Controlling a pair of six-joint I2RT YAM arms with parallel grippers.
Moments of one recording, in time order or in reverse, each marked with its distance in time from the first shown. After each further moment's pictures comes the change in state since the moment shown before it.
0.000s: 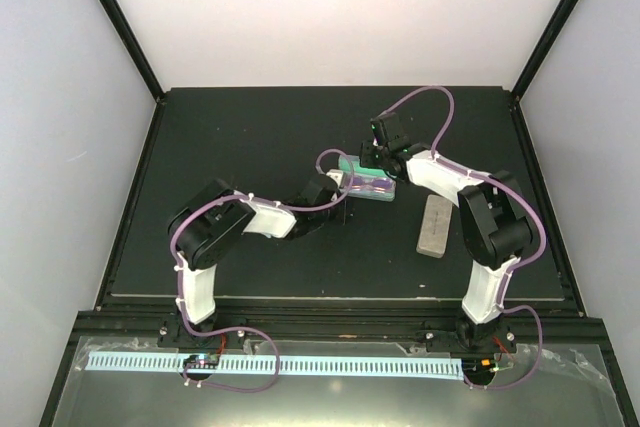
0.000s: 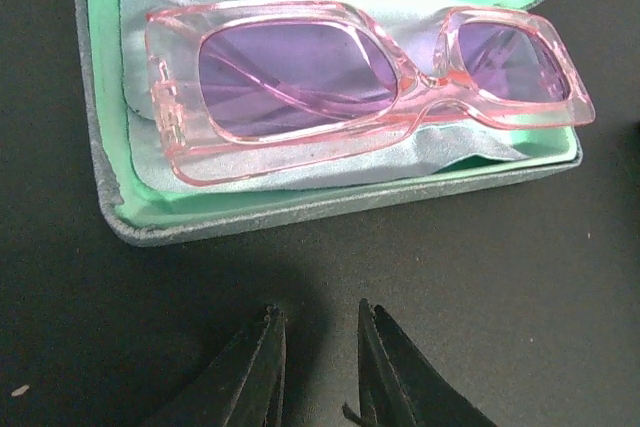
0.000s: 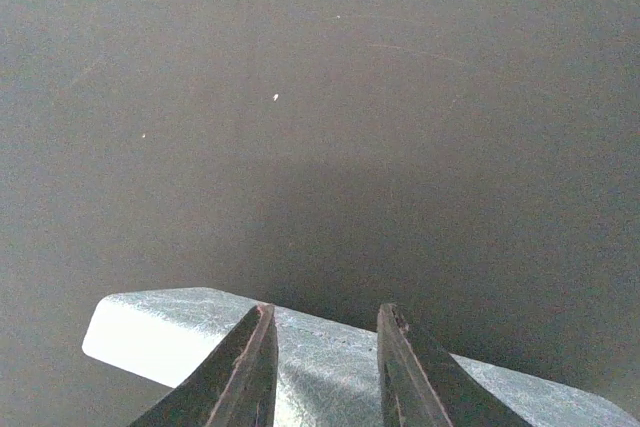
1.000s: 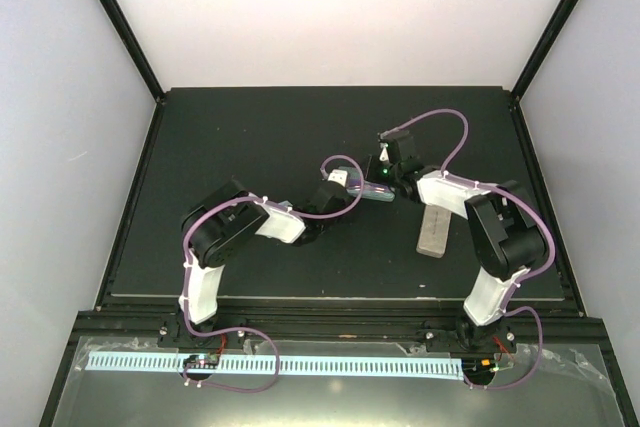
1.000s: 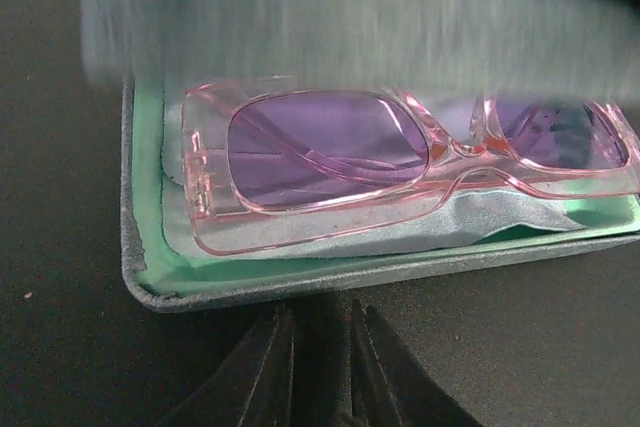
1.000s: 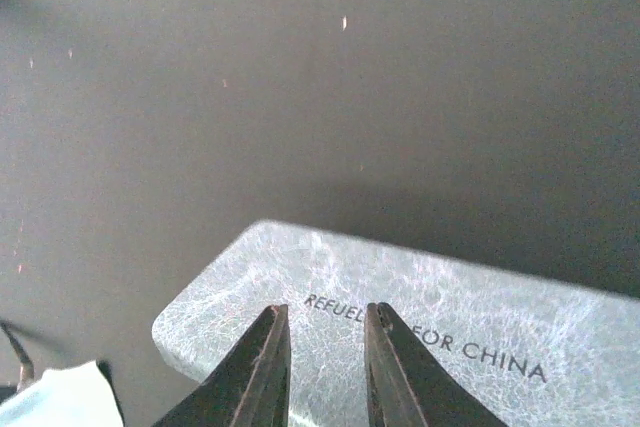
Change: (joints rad) left arm -0.068 0.074 0.018 0.115 -0.251 0.006; right arm -0.024 -0.094 -0.246 0.256 -0.211 0.133
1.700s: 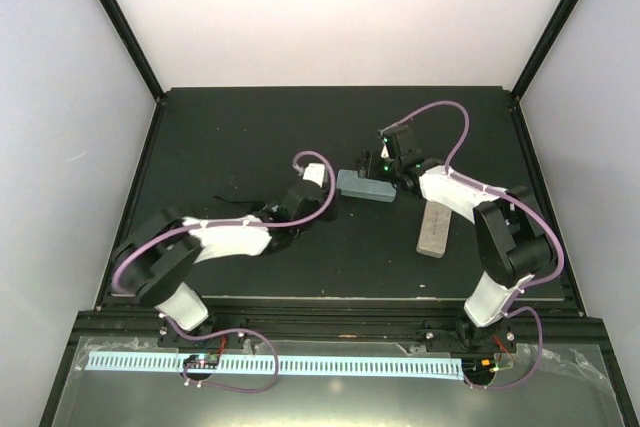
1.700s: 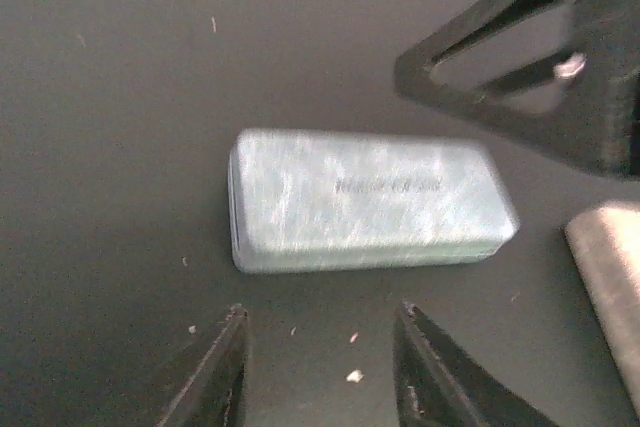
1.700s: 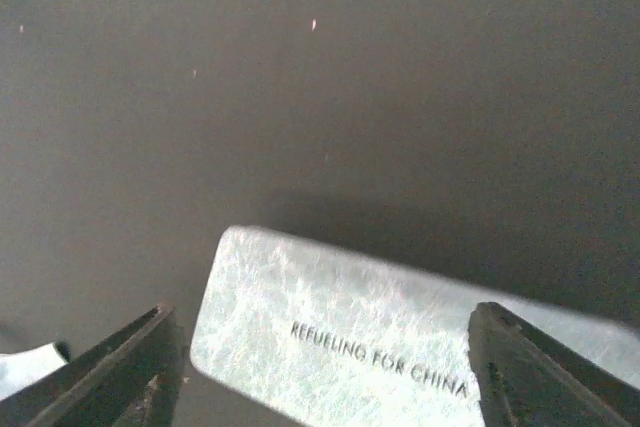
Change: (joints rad) left arm -0.002 -0.341 -0.183 -0.082 -0.029 0.001; right arm 0.014 -0.054 0.025 -0.165 0.060 -0.058
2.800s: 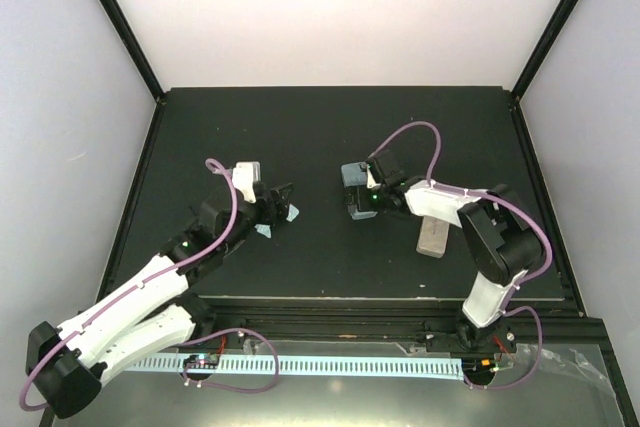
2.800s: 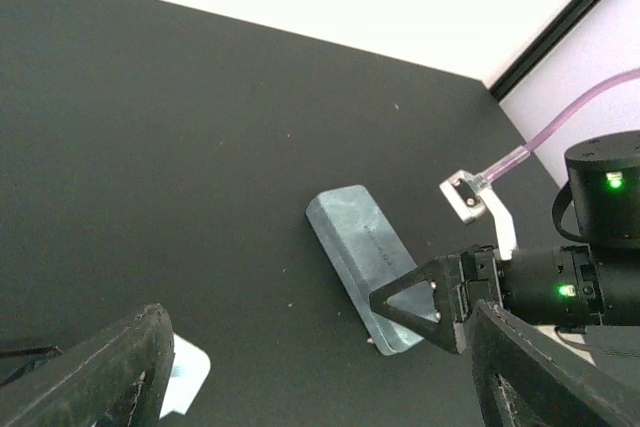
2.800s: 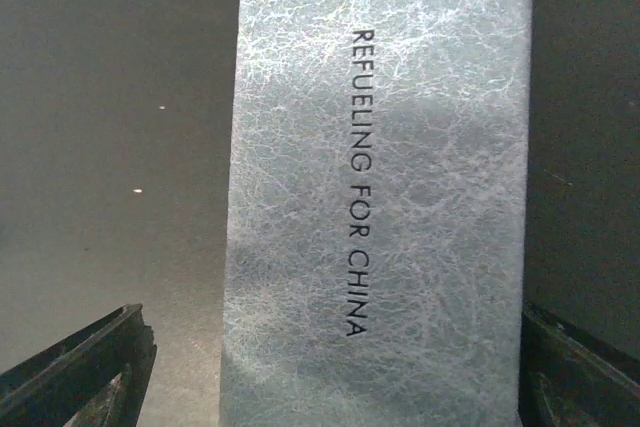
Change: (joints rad) left arm 0.170 -0.850 -0.131 -0.521 0.071 0.002; right arm 0.072 0.037 -0.097 -0.040 -0.094 -0.109
